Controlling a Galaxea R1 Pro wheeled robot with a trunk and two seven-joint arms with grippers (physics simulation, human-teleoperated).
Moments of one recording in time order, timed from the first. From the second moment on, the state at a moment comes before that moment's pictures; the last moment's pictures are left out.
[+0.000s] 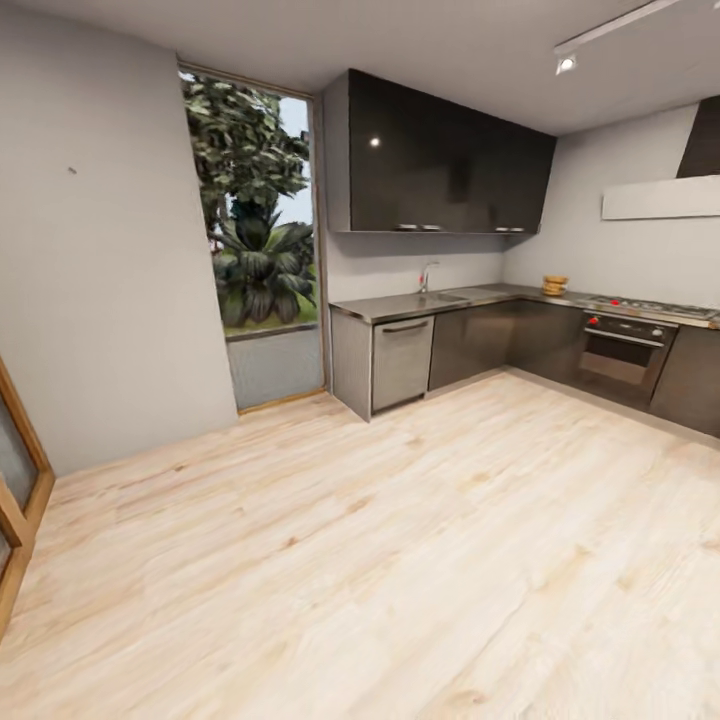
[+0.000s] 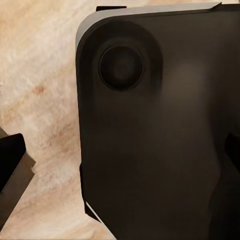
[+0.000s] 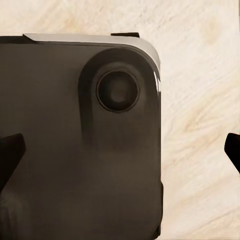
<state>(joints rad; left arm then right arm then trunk) 0.00 0.01 0.00 -0.03 0.00 -0.01 0.00 0.00 -0.02 -0.02 0.02 -0.01 -0.15 0.00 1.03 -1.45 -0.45</state>
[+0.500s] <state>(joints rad) 0.00 0.01 0.00 -0.03 0.00 -0.01 0.00 0.00 -0.02 -0.02 0.02 -0.01 -0.15 0.00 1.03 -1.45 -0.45</state>
